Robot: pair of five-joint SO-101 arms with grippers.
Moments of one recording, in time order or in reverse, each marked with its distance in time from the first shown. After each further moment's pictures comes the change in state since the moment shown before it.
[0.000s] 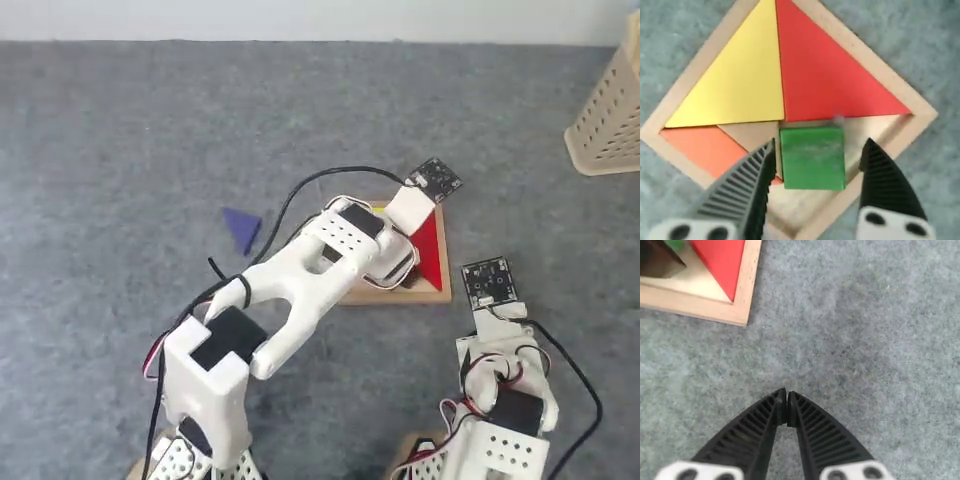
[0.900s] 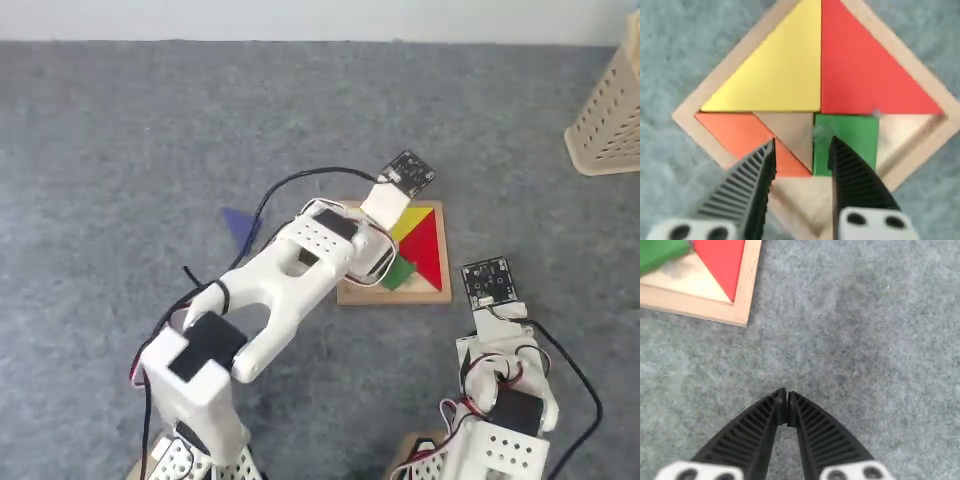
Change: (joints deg) left arm -3.9 -2.5 8.9 -9.1 0.3; right arm 0.0 0.0 0.0 0.0 0.0
